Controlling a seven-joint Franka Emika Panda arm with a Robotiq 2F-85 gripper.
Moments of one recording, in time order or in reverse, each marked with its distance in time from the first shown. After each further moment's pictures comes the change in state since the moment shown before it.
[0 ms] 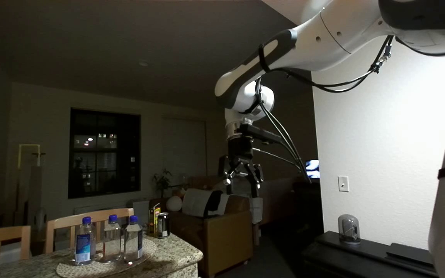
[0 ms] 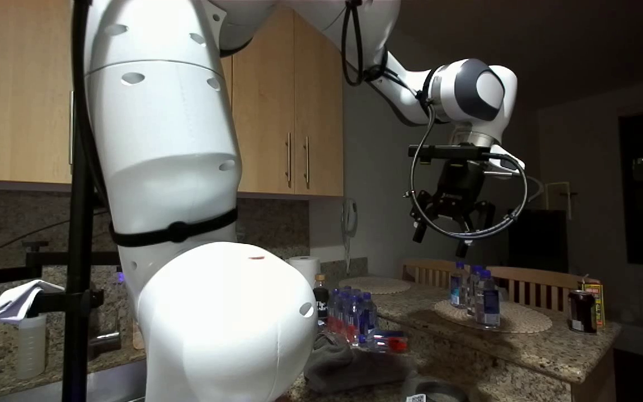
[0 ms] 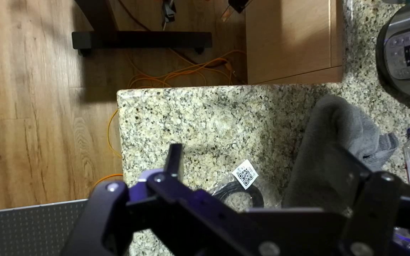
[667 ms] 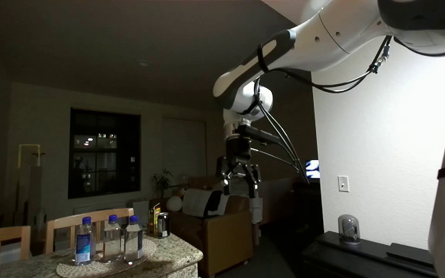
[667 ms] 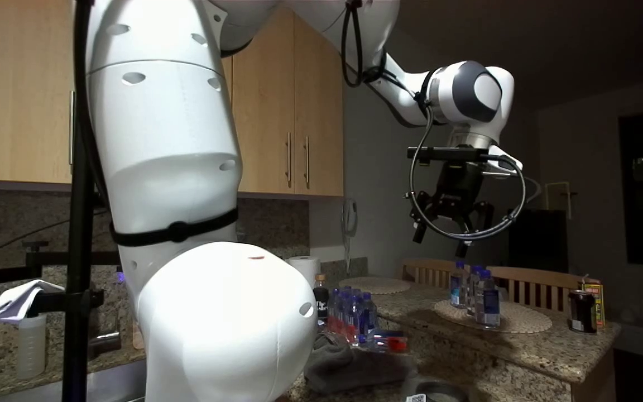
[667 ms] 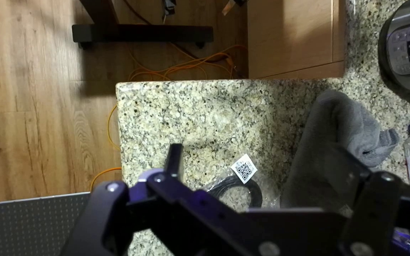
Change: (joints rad) arm -0.001 0.004 0.013 0.000 0.000 0.025 0.001
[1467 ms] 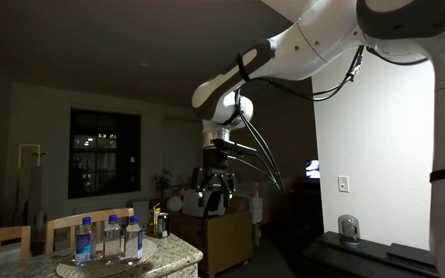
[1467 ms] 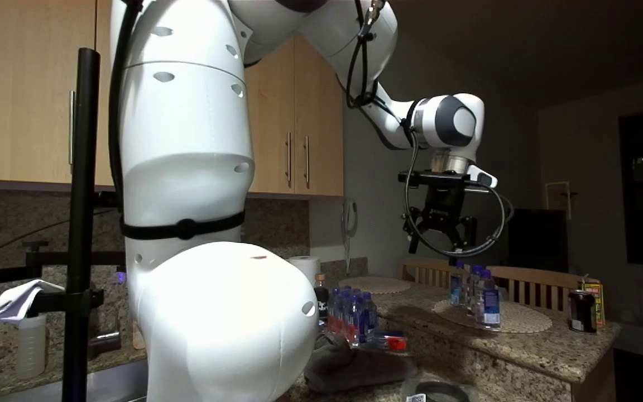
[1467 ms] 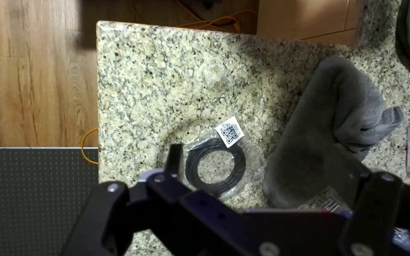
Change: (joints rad) arm 0.018 0.100 0.105 0.030 -0.002 0.191 0.000
